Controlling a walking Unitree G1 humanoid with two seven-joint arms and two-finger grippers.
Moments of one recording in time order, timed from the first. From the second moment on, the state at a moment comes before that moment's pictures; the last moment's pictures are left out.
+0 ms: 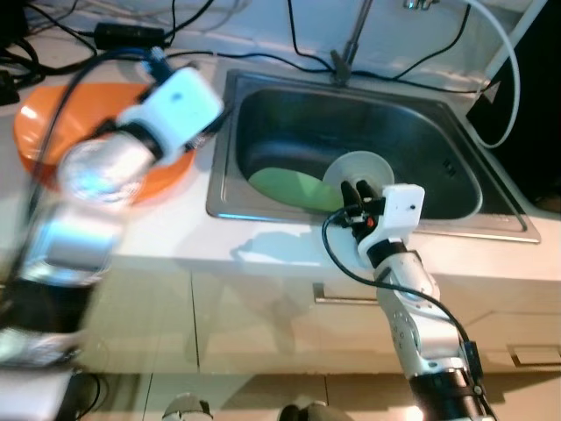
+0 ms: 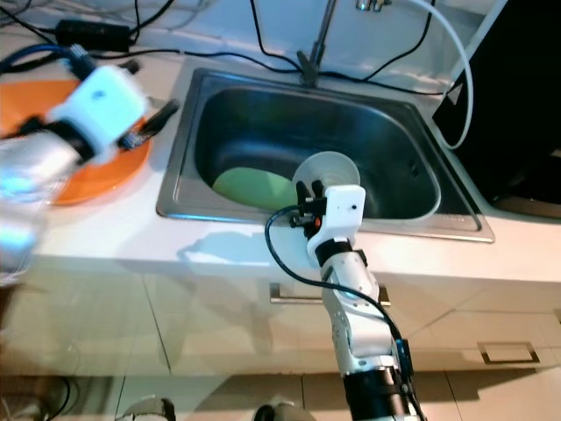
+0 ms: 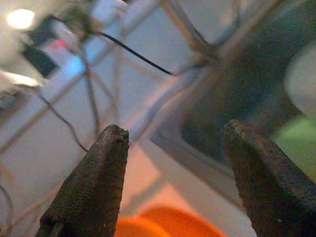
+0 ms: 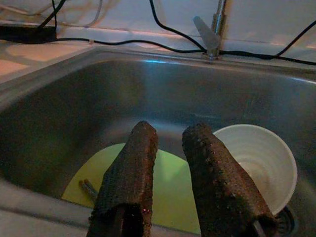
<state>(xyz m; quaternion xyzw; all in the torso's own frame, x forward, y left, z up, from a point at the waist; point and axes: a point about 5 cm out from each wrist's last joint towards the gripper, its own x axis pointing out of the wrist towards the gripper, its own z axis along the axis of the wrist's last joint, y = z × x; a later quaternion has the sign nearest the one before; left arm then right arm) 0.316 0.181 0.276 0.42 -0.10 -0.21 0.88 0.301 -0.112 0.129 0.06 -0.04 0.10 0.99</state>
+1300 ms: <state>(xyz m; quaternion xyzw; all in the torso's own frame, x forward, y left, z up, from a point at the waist) 0.278 0.259 0.254 0.52 0.13 -0.18 0.83 0.301 -0.110 0.124 0.06 -0.03 0.11 0.99</state>
